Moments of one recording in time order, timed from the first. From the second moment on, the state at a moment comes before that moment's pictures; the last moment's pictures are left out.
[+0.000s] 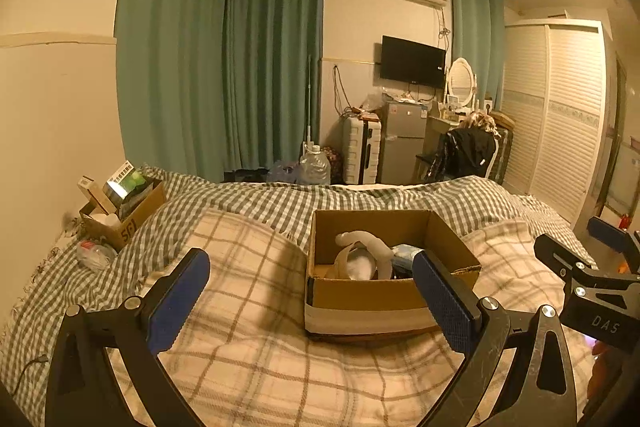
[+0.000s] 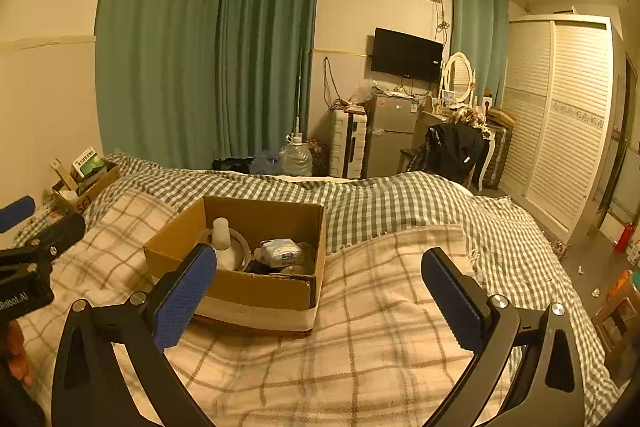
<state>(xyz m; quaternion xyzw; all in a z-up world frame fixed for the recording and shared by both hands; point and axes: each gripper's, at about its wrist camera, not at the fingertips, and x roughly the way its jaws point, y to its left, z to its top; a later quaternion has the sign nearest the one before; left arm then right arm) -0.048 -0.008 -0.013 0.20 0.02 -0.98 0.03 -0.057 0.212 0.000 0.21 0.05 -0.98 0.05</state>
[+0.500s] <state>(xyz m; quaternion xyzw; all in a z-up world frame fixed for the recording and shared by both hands) -0.046 -0.002 -0.011 0.21 0.02 -0.98 0.02 -0.054 0.210 0.000 0.20 0.05 -0.98 0.04</state>
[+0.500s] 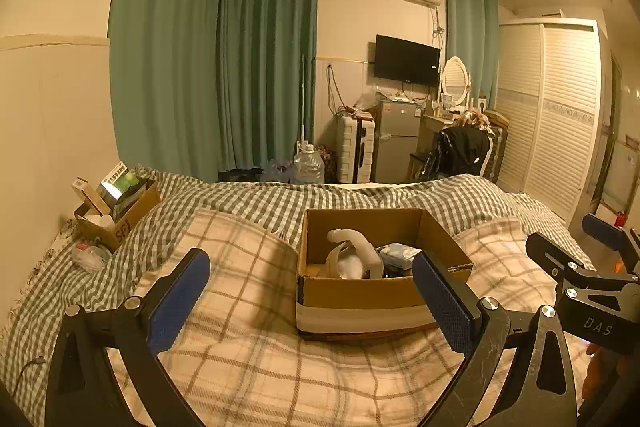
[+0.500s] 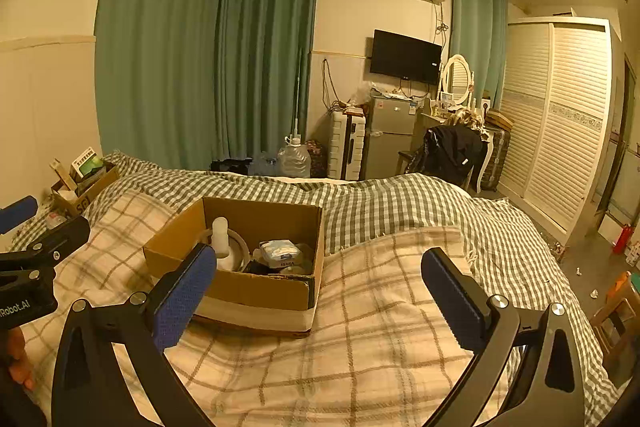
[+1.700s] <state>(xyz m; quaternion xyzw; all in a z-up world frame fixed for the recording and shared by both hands) -0.045 -0.005 -0.011 0.21 0.03 -0.98 0.02 -0.058 0.207 -0.008 0.21 0.05 -0.97 0.04</state>
